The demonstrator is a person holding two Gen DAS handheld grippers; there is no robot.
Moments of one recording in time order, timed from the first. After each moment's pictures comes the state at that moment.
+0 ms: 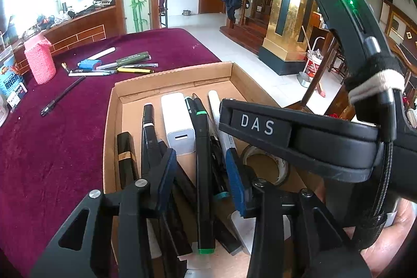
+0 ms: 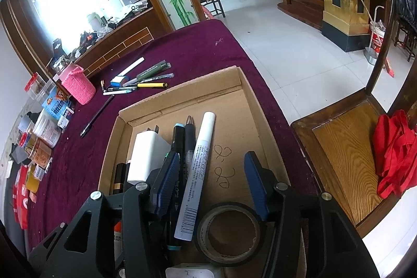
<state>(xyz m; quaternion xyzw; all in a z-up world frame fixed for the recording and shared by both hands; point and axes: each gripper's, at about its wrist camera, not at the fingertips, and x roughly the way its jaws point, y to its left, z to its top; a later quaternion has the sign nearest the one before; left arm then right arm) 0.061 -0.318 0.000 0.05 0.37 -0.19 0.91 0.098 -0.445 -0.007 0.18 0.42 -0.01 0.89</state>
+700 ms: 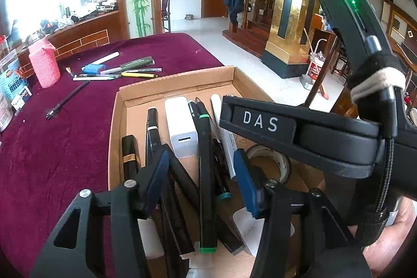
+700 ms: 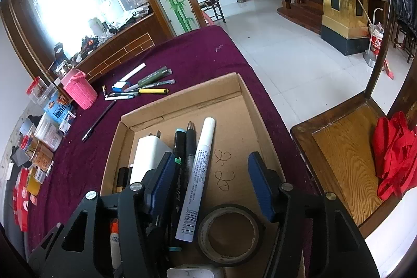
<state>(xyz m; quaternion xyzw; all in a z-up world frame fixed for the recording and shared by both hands) 0.056 -0.318 0.003 0.05 0.36 -0.18 0.91 0.092 -0.444 -0.003 0.19 0.40 -0.02 0.90</state>
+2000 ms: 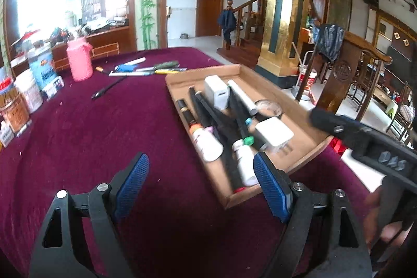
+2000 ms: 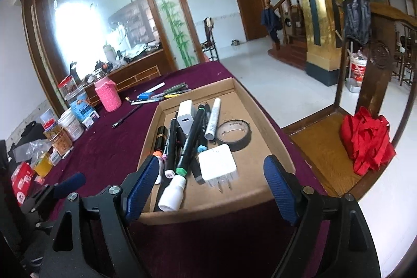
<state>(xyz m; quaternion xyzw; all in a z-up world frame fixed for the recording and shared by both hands) -0.047 -0.200 0.007 0.04 0.31 -0.20 0.93 -0.087 -0.379 0.023 0.16 0.28 -0.06 0.95</state>
